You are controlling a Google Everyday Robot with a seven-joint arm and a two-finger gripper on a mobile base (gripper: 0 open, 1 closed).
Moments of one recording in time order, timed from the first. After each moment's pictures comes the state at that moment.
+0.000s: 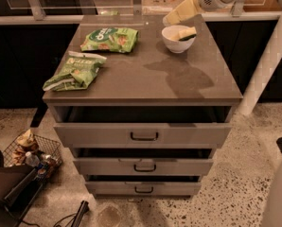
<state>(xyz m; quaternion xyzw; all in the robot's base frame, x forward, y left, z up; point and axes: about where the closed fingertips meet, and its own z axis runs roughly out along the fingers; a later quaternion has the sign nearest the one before) 0.763 -0.163 0.987 -0.32 0.84 0.06 0.45</state>
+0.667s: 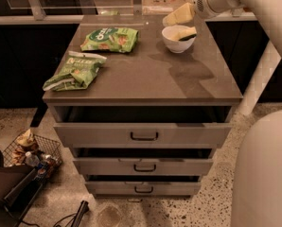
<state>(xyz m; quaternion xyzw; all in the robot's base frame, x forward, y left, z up) 0.822 -0.176 0.949 -0.23 0.86 0.07 0.46</state>
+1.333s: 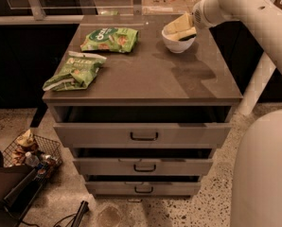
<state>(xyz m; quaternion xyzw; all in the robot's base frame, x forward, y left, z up) 0.836 -0.186 0.914 -0.21 0.86 0.05 0.46</state>
